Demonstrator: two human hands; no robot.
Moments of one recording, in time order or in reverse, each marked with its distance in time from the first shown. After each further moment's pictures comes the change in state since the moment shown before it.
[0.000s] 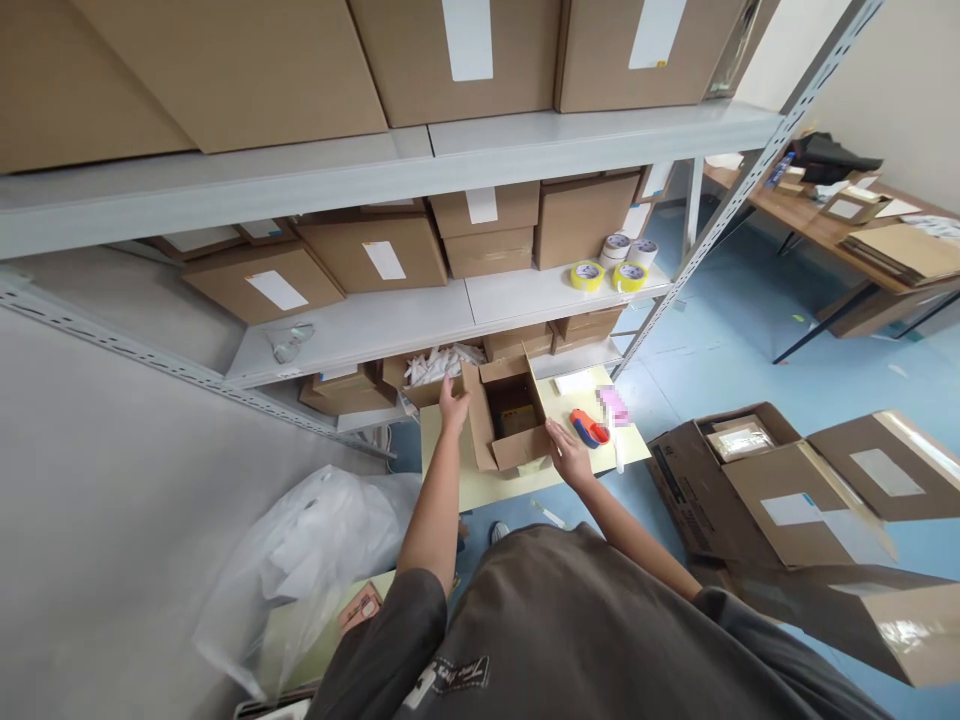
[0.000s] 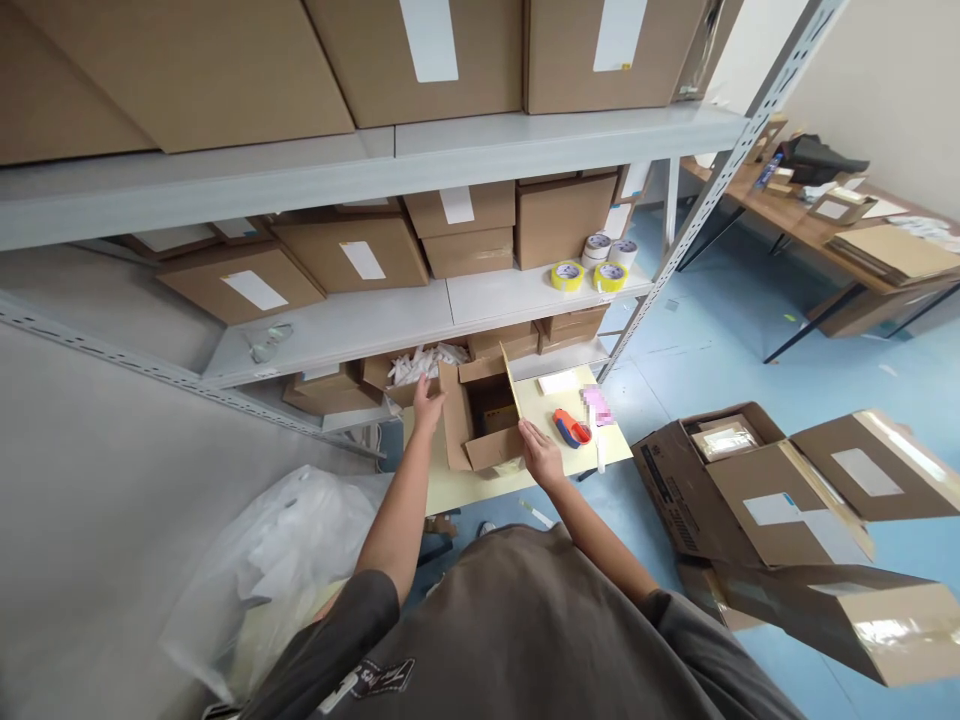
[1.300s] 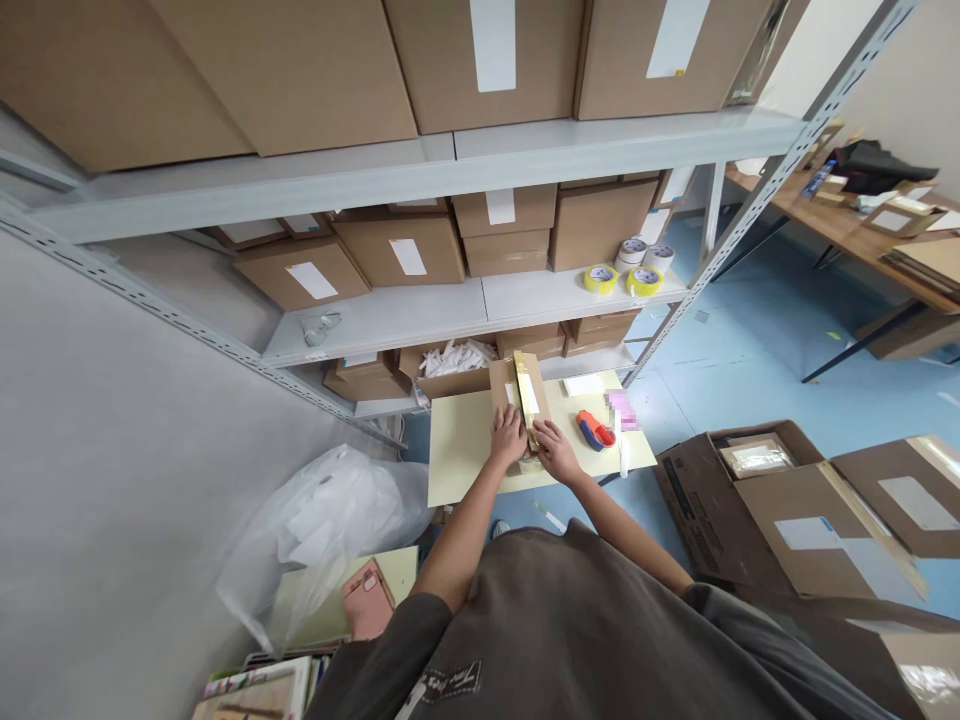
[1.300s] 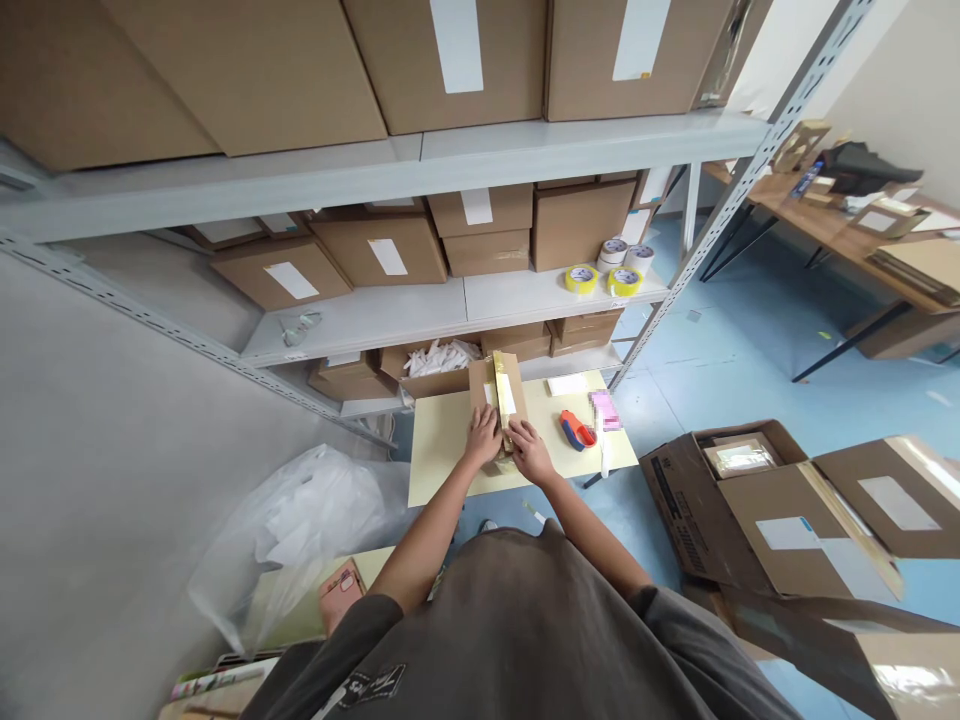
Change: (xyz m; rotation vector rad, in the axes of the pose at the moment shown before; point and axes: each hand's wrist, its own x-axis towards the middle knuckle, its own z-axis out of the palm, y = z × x) left_hand -0.126 0.030 0.075 0.303 -0.300 0.112; right_hand 0.002 0.020 0.025 0.080 -0.171 -0.163
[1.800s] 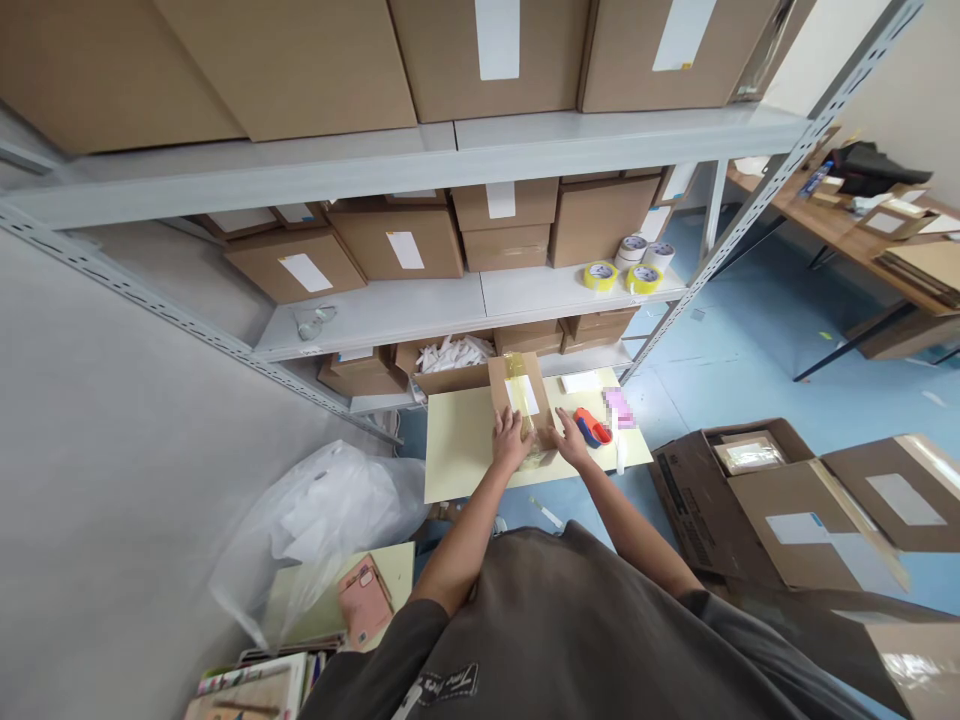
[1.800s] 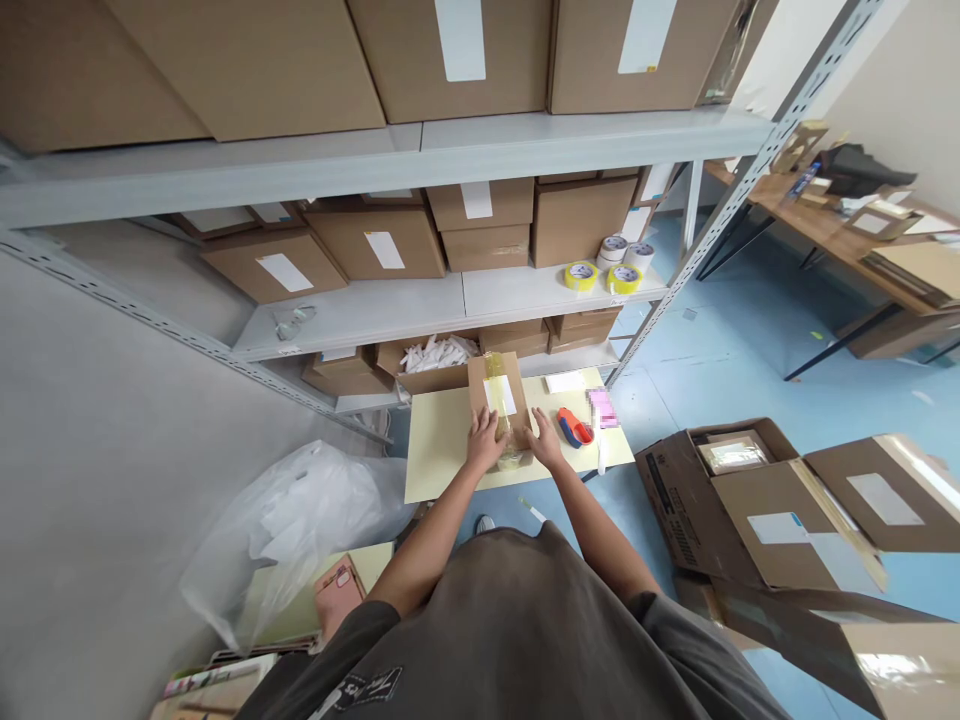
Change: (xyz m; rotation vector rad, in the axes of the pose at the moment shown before) left_hand -0.017 0.011 0.021 0.154 -0.043 -0.046; right_hand 0.011 0.020 -0.015 0.219 0.085 0.506
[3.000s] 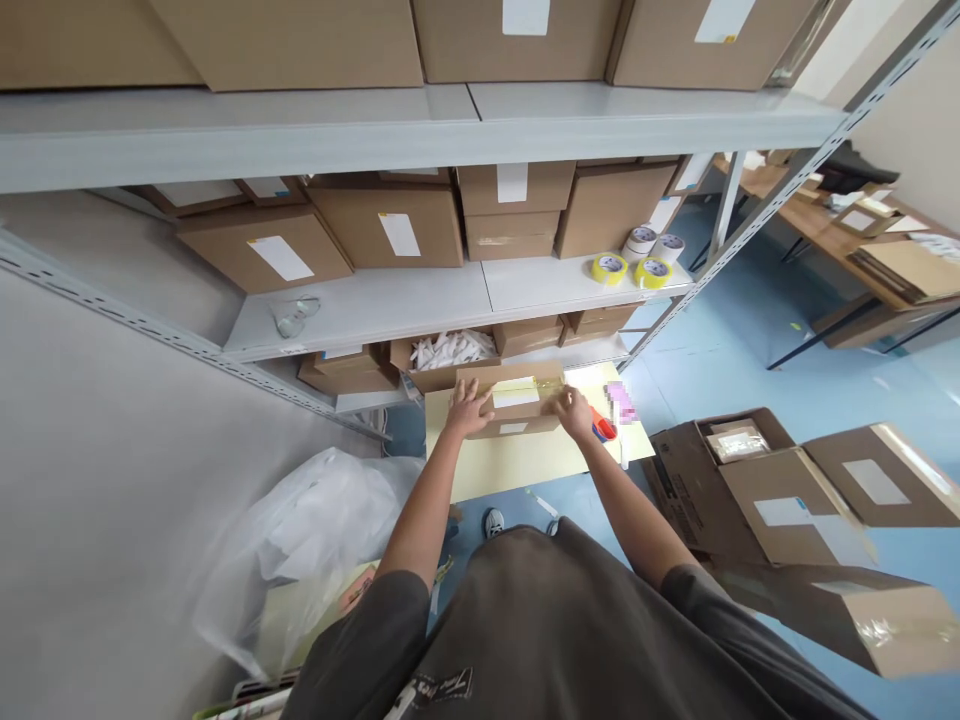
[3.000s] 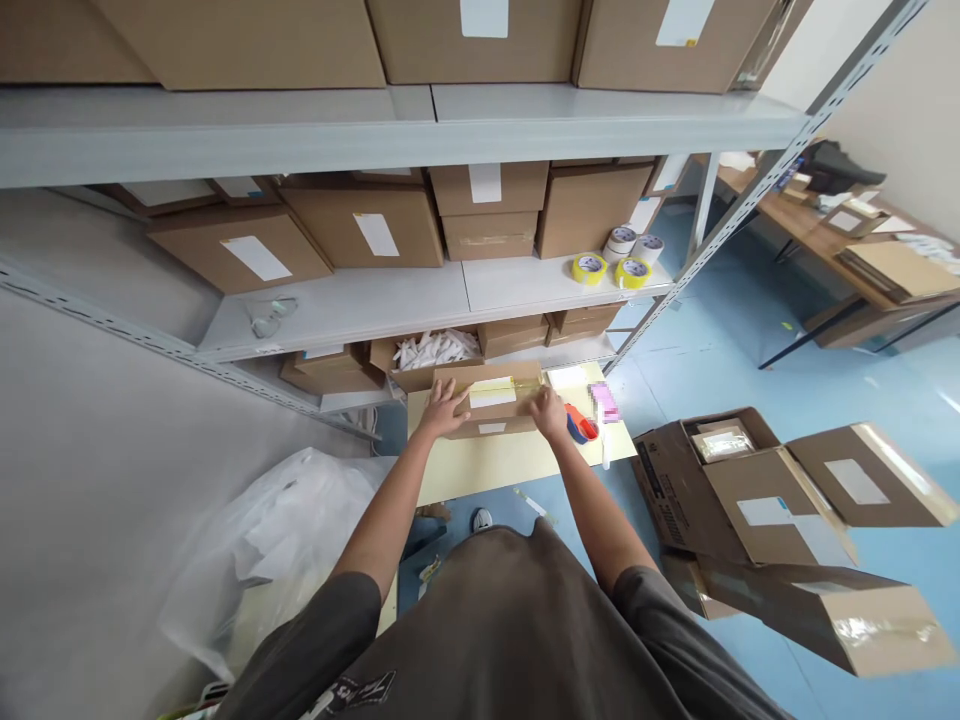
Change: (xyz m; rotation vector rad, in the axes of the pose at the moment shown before) left_hand 0.079 -0.127 -0.109 0.186 -0.183 0.134; right_hand 0.071 -0.029 0.007 -0.457 0.170 0.074
